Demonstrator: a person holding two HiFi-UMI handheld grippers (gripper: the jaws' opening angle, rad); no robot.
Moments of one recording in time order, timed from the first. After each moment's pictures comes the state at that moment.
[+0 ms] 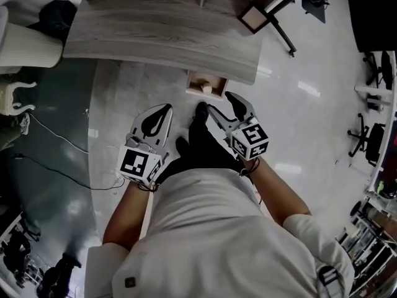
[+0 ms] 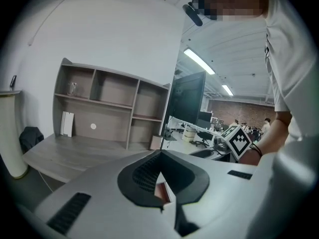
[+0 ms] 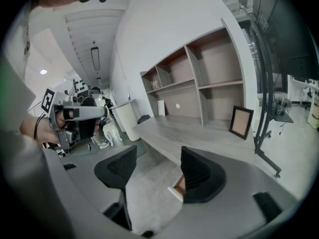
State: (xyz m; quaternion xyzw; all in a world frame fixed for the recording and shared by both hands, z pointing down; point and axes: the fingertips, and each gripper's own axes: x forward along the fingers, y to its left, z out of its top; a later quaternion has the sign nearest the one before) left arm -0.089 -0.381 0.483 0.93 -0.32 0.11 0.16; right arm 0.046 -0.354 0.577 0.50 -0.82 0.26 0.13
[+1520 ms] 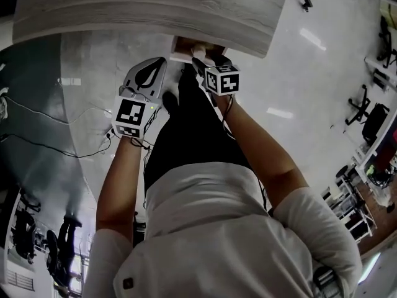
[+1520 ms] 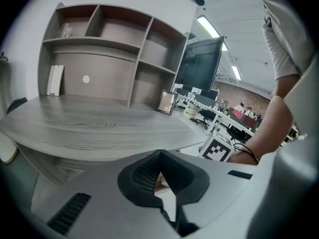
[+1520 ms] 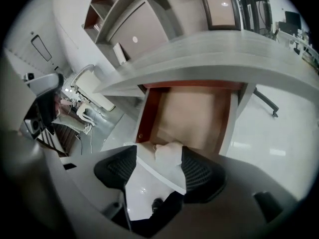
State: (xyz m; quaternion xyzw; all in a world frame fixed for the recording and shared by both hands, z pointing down) left arm -0.037 -0.455 0.730 0.90 -0.28 0.24 0.24; right arm 0.069 -0.389 0.914 0.48 -0.67 0.50 0.26
